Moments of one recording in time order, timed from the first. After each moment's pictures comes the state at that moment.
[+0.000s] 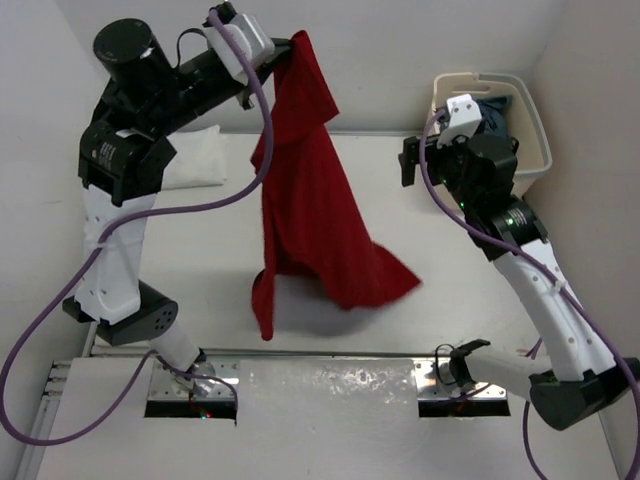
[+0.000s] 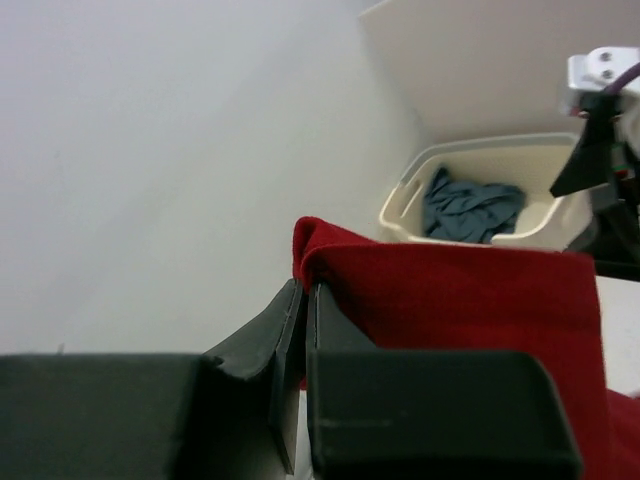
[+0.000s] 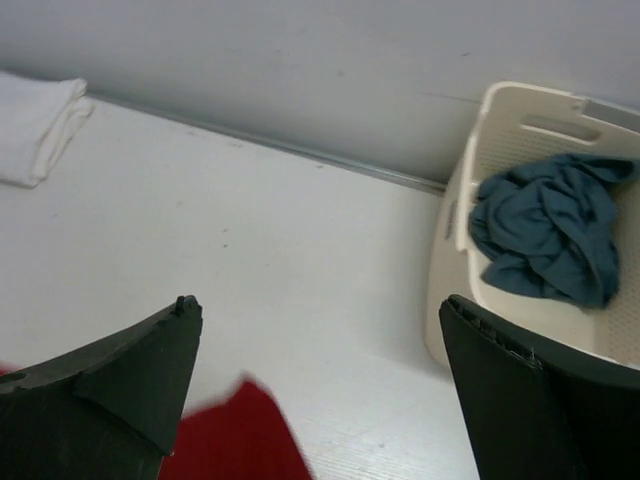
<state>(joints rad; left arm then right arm) -0.51 1.64 2.60 -0.79 0.44 0.52 0.36 1.09 1.25 -0.32 0.17 -0.08</state>
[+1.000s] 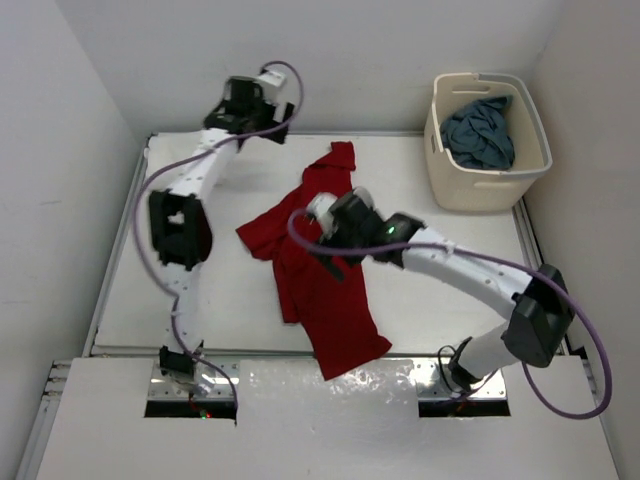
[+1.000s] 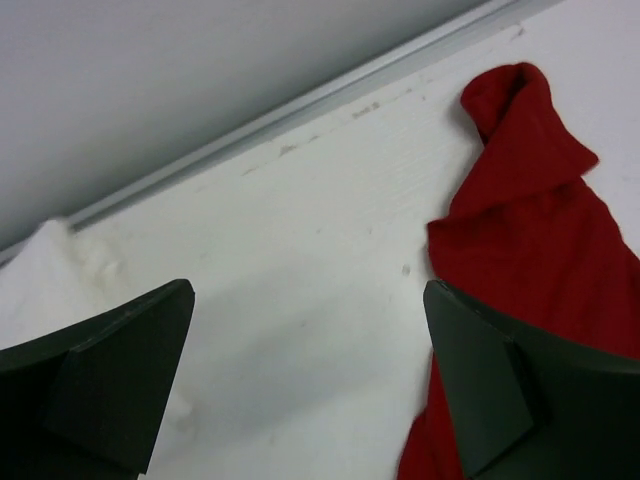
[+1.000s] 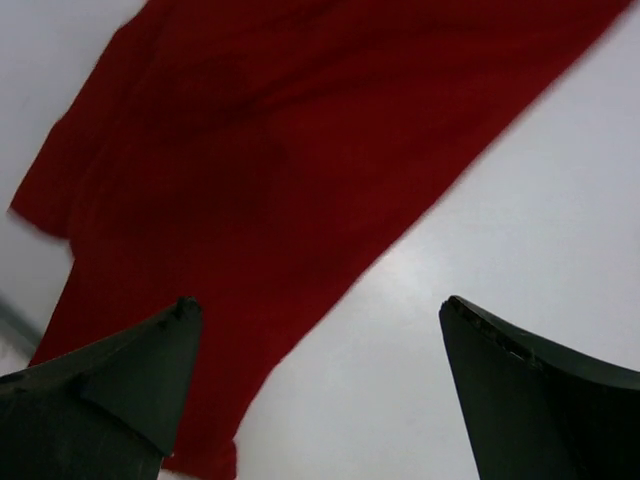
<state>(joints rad) -0.23 2.32 2.24 -0.46 0.09 0.21 0.77 1.49 1.21 -0.61 0.08 -0.10</state>
